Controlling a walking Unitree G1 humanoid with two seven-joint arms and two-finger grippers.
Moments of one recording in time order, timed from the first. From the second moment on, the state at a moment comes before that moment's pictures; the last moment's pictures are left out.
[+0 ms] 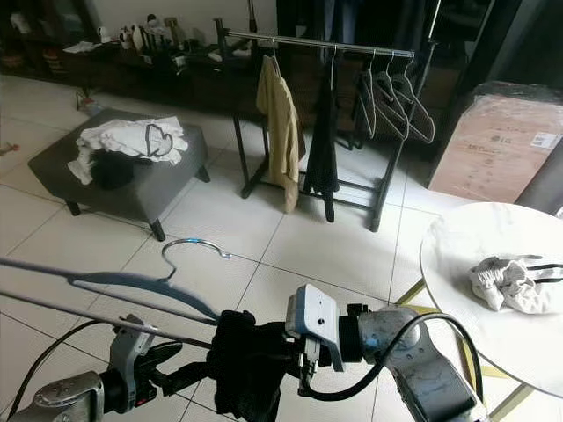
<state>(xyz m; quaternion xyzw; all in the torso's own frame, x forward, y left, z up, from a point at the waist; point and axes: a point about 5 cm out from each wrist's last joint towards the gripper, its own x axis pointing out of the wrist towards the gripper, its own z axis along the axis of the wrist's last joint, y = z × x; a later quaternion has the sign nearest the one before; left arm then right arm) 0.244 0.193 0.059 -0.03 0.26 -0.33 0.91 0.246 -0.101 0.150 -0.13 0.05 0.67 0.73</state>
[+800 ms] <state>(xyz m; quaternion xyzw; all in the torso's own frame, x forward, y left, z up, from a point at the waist) 0.276 0.221 0.055 0.04 0.28 -0.14 0.95 0.235 -0.096 0.157 -0.13 0.04 0.70 0.70</state>
